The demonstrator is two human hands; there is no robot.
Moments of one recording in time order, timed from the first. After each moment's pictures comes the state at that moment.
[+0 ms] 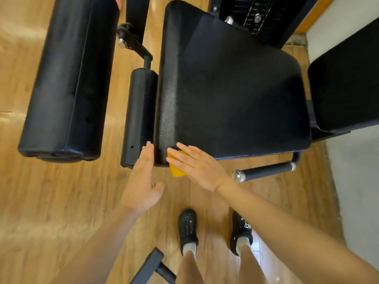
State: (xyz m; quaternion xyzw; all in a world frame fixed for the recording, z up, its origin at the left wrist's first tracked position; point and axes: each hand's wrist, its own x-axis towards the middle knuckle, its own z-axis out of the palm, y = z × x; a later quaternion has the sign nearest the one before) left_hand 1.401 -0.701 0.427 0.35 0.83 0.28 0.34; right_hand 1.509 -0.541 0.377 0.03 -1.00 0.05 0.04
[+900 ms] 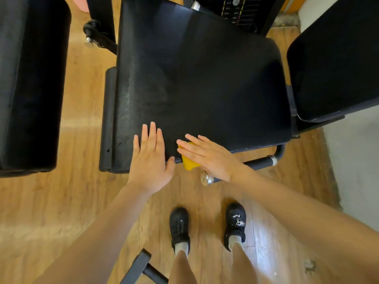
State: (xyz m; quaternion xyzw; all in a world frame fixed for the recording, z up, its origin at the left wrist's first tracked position) left_hand 1.451 -0.584 0.409 0.47 0.87 0.01 0.16; right_hand 1.586 -0.441 0.354 0.02 -1.00 0.09 -0.03
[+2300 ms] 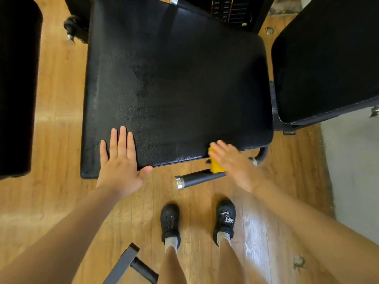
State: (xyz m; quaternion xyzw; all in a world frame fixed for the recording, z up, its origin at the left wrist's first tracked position) left_hand 1.452 -0.581 0.385 0.49 0.86 -0.11 0.09; right_hand 1.702 -0.375 0.329 -0.11 -0.98 0.17 0.01
